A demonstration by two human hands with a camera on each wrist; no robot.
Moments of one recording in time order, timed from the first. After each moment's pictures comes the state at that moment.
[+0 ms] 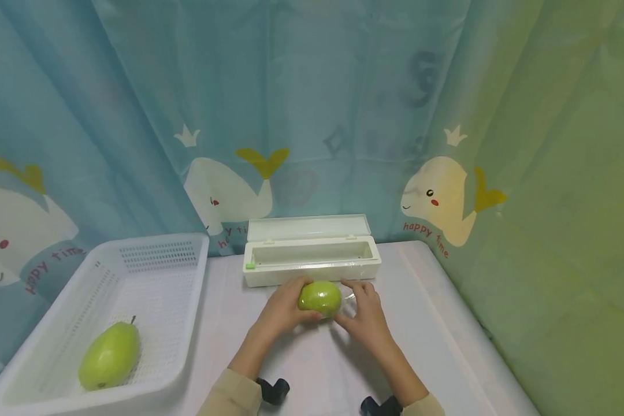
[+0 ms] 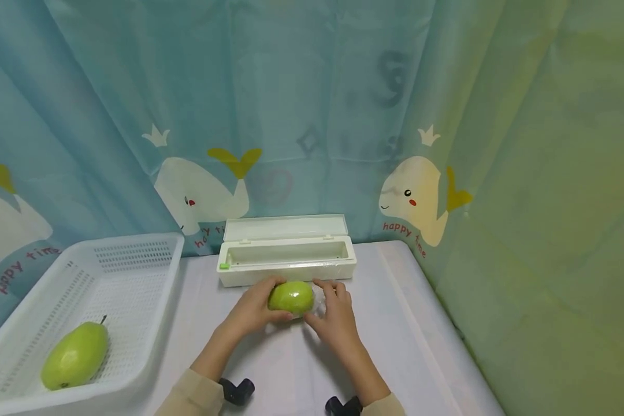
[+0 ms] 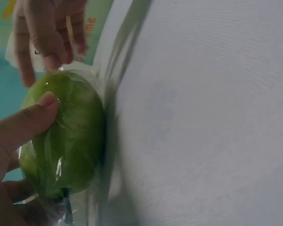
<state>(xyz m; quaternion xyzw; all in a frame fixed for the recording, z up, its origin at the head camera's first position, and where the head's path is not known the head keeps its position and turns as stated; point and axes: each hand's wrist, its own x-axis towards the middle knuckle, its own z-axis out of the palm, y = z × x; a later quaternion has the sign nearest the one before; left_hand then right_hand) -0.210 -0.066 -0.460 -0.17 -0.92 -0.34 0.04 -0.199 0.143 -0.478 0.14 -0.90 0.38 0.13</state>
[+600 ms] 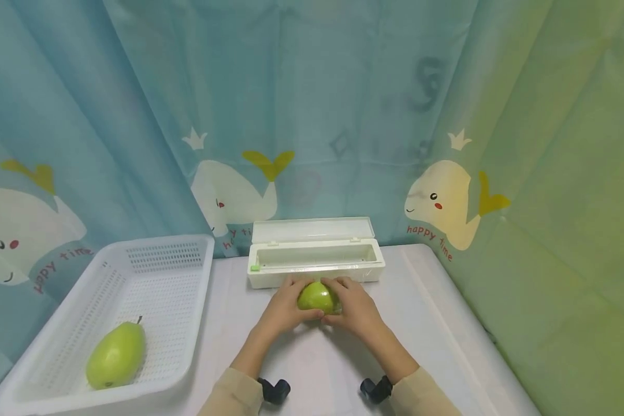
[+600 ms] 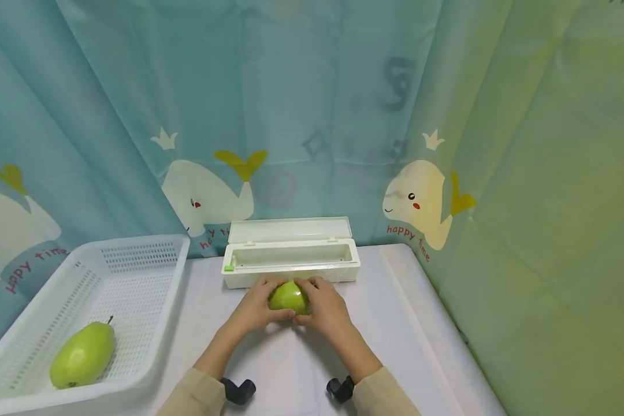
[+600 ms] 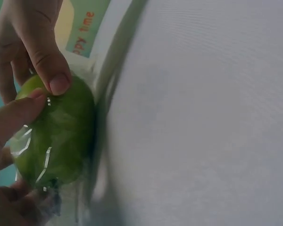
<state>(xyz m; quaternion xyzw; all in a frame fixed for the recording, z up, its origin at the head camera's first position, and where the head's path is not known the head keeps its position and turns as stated) -0.211 -0.072 -0.464 -0.12 -0.93 -0.36 0.02 -0.222 0.122 -0.460 0.23 -0.95 0.20 0.09</state>
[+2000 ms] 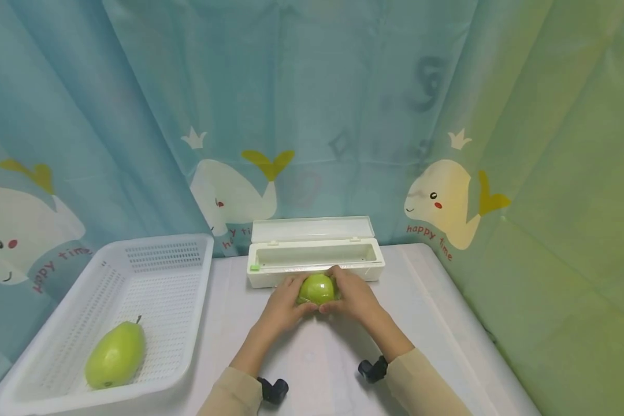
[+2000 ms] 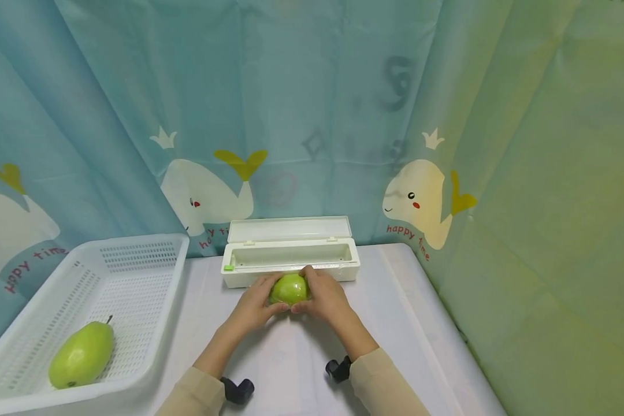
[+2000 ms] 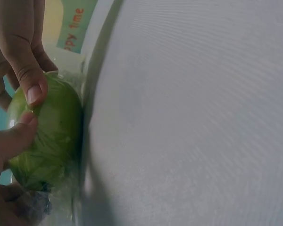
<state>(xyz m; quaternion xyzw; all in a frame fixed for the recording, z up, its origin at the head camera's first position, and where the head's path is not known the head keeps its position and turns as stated) -0.216 -0.075 -0.469 -0.15 -0.92 -0.34 0.07 -0.250 0.121 -0.451 0.22 -0.95 0.24 0.03</state>
